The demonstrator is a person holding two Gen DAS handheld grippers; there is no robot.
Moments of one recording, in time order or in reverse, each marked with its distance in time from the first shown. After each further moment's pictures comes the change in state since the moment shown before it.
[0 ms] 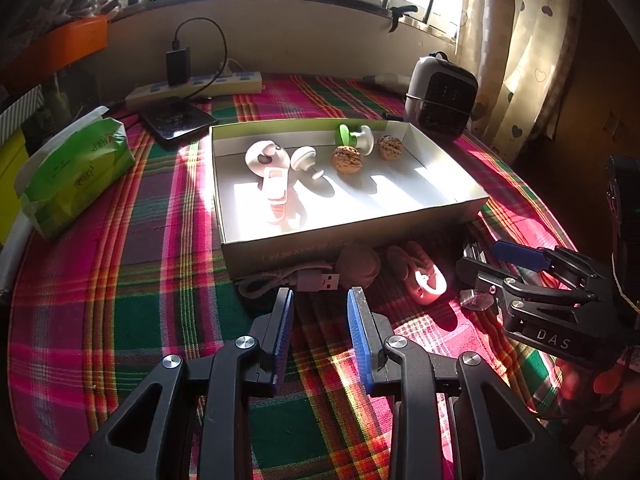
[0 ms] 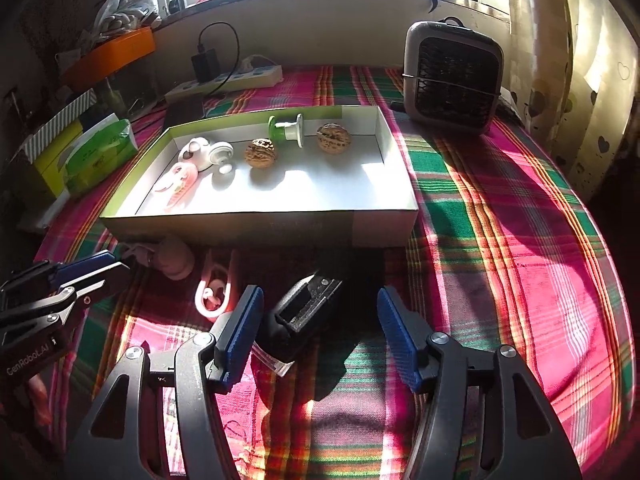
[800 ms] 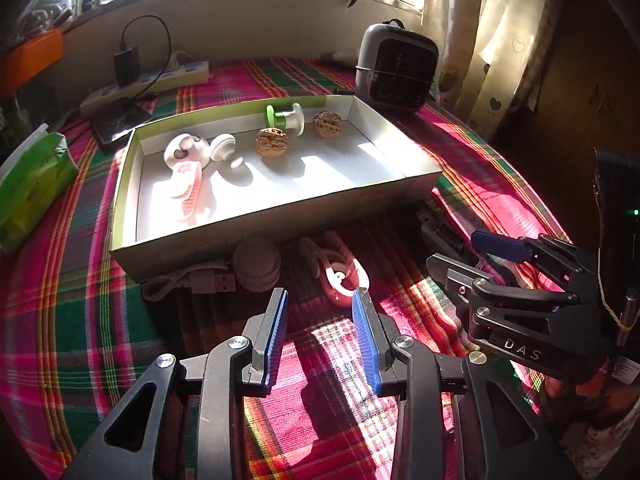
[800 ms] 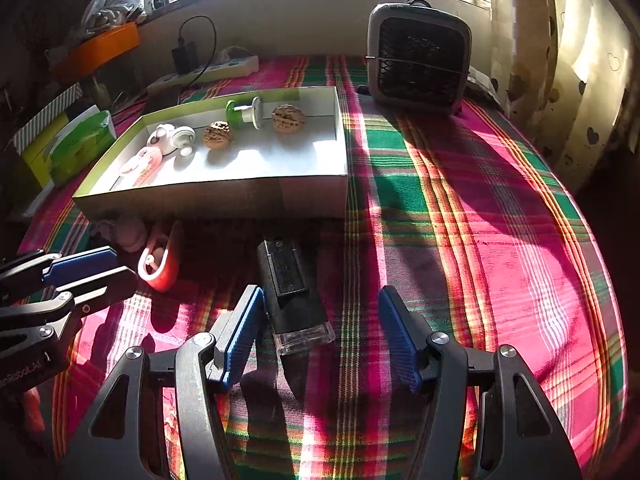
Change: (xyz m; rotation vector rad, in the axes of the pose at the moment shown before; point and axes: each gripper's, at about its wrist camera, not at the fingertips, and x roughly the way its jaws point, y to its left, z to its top) left arm 0.020 -0.056 0.004 0.059 0.071 -0.045; right arm 0.003 -0.032 -0.011 -0.019 0.019 -0.025
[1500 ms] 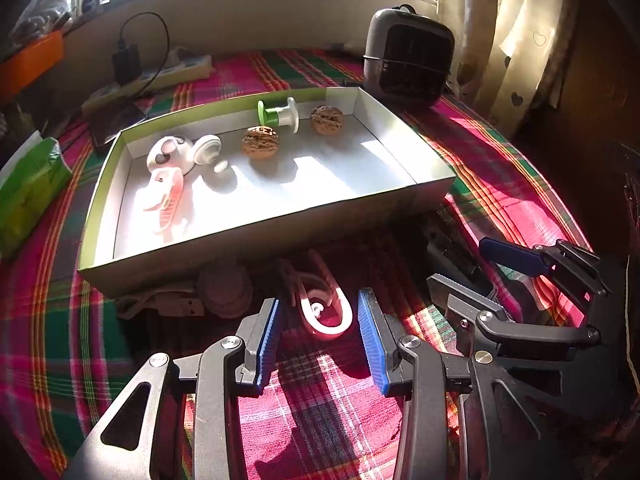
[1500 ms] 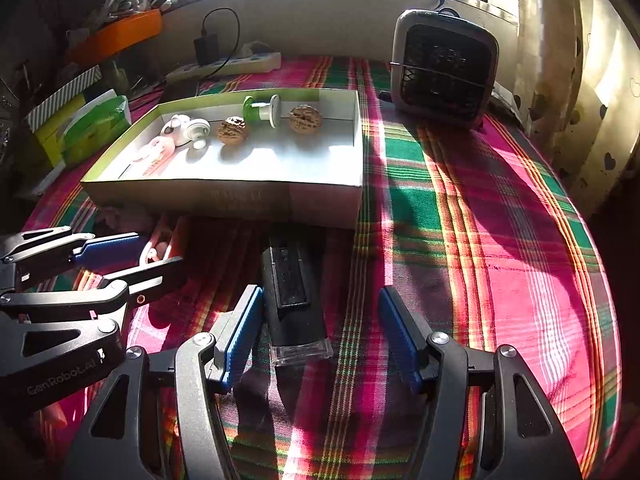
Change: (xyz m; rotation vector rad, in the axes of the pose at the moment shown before) left arm 0.024 -0.018 0.014 -0.020 0.027 0.080; right arm 0.005 -0.002 0.005 -0.064 -0.002 0.040
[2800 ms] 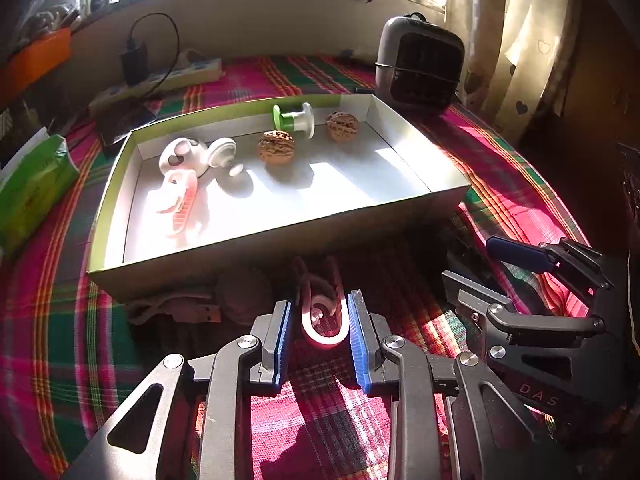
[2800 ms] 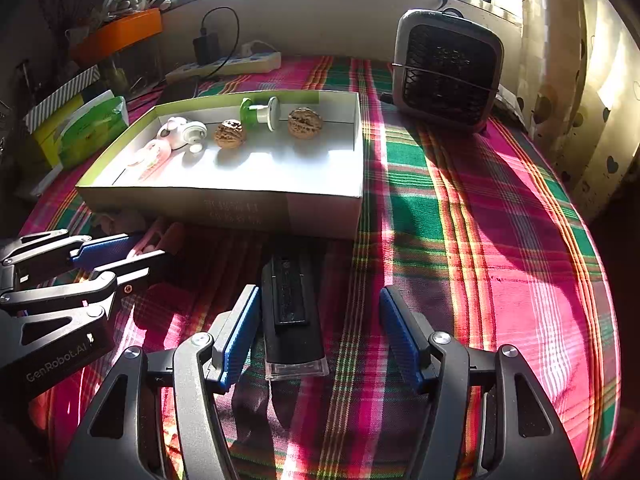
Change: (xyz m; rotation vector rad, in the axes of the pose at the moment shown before) left arm 0.001 0.008 -0.001 -0.013 -0.027 0.011; right arm 0.004 -0.003 0.005 -0.007 0.002 0.004
